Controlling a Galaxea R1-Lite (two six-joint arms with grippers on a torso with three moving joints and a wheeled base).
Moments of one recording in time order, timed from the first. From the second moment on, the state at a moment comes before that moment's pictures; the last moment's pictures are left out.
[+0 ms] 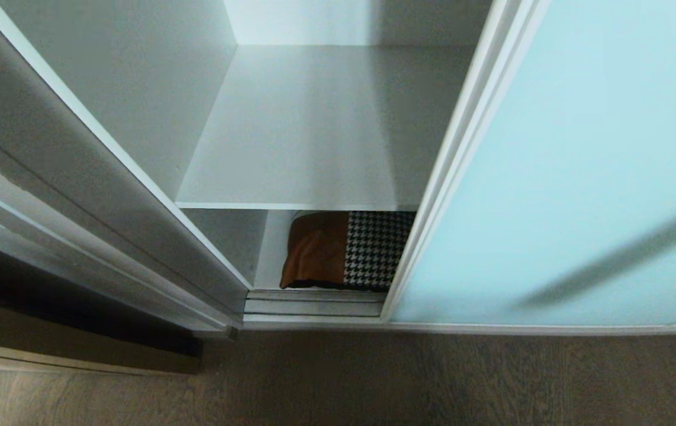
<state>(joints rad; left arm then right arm) 0.01 0.00 -0.01 0.03 0.00 0.01 0.10 1.13 -1.92 0.62 0.56 -0.28</state>
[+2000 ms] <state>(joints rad) 0.01 0.00 -0.01 0.03 0.00 0.01 0.00 0.11 -0.59 0.50 0.03 -0.09</state>
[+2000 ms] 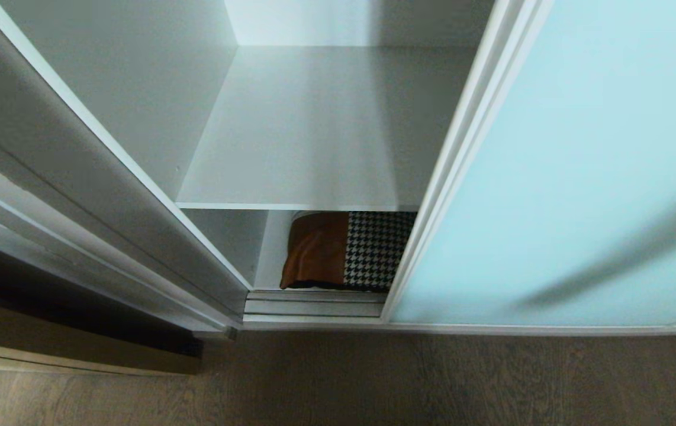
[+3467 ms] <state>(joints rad) 0.01 0.00 -0.01 0.03 0.00 0.01 0.00 0.00 0.00 -0.10 -0.02 0.03</state>
